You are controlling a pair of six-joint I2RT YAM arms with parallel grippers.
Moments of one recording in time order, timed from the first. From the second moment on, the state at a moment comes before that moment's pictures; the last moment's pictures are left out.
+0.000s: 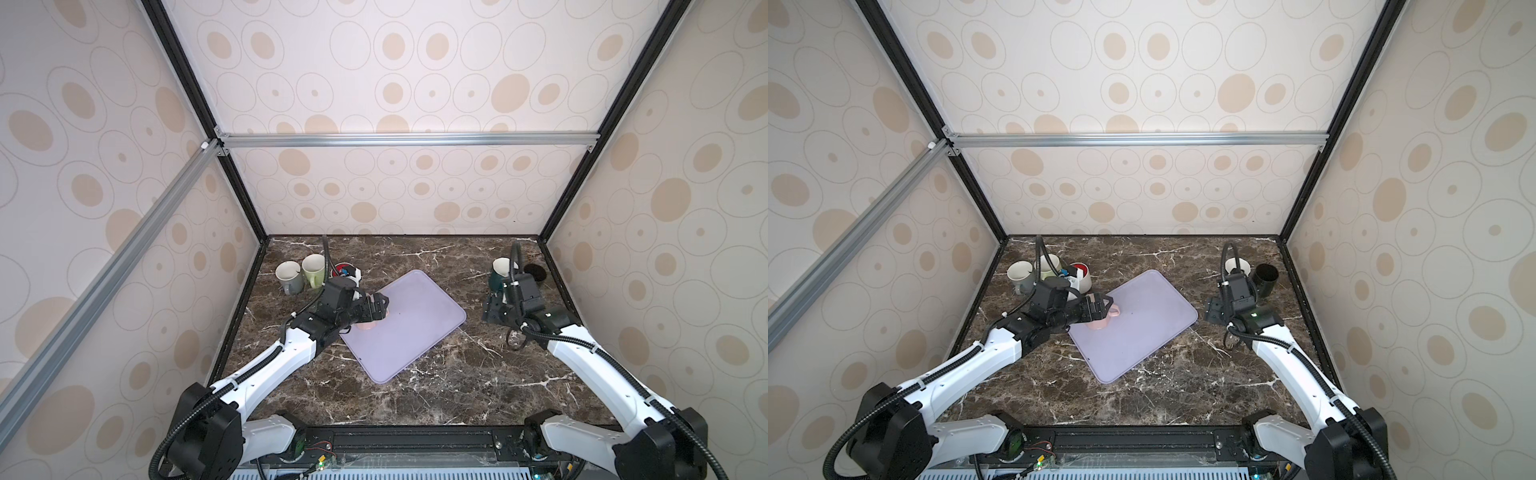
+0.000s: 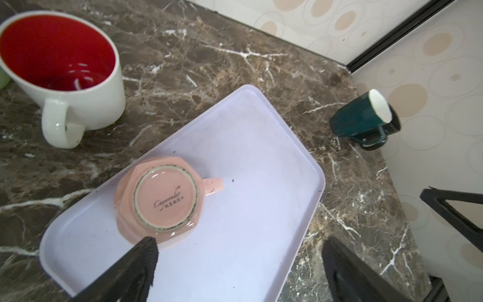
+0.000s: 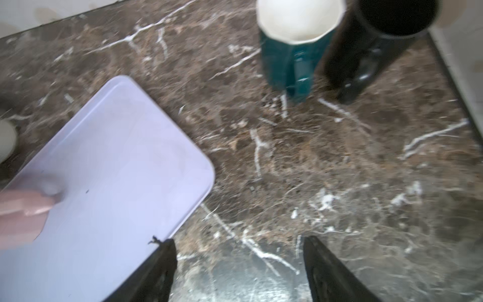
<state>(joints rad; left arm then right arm) -0.51 1.25 0.83 -0.25 0.05 -0.56 0.36 1.13 0.87 -0.63 0.17 0.49</state>
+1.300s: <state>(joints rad) -0.58 1.77 1.22 -0.22 0.06 -0.51 0.44 0.82 0.65 -0.72 0.22 0.59</state>
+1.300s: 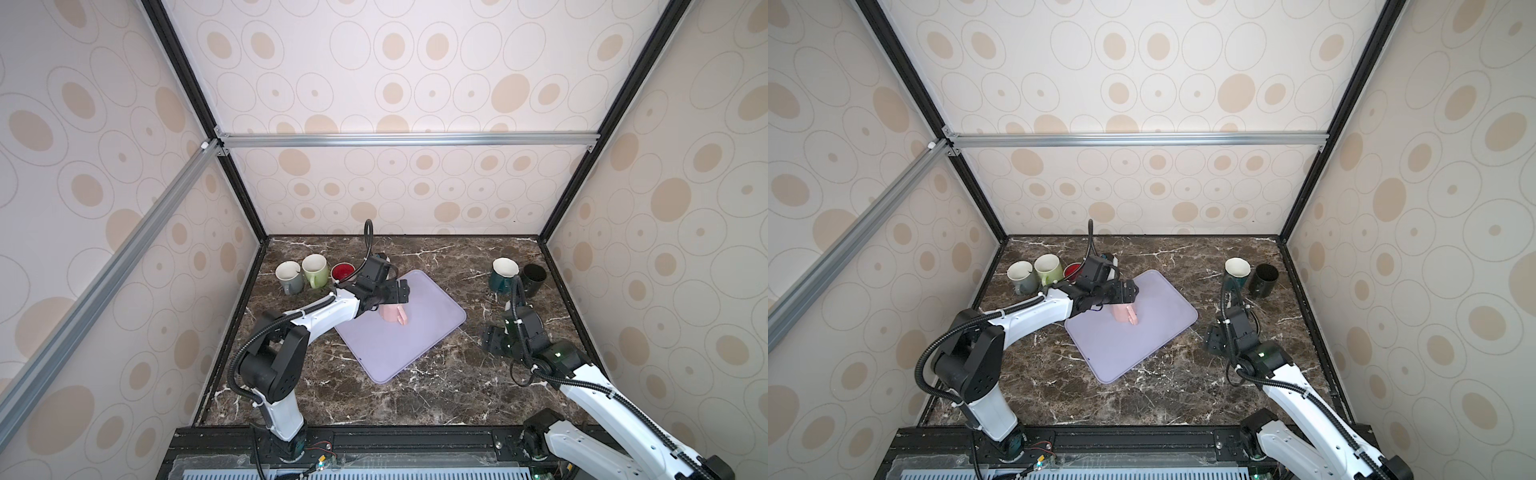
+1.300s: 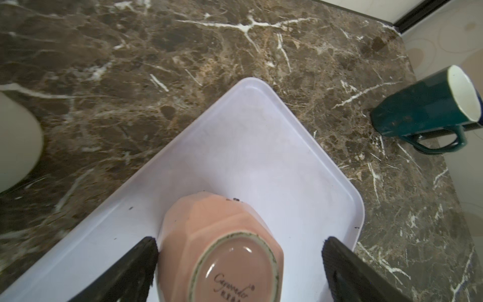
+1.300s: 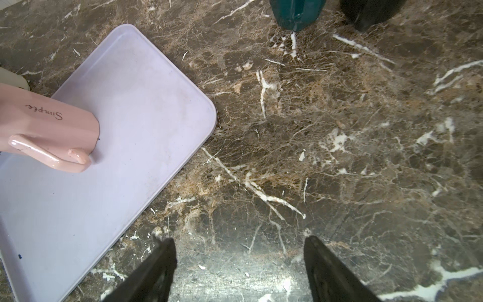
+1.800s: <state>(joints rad) -0.62 1.68 1.20 -0.24 -0.09 -0.49 0.44 0.70 0.54 -0.65 0.11 0.59</state>
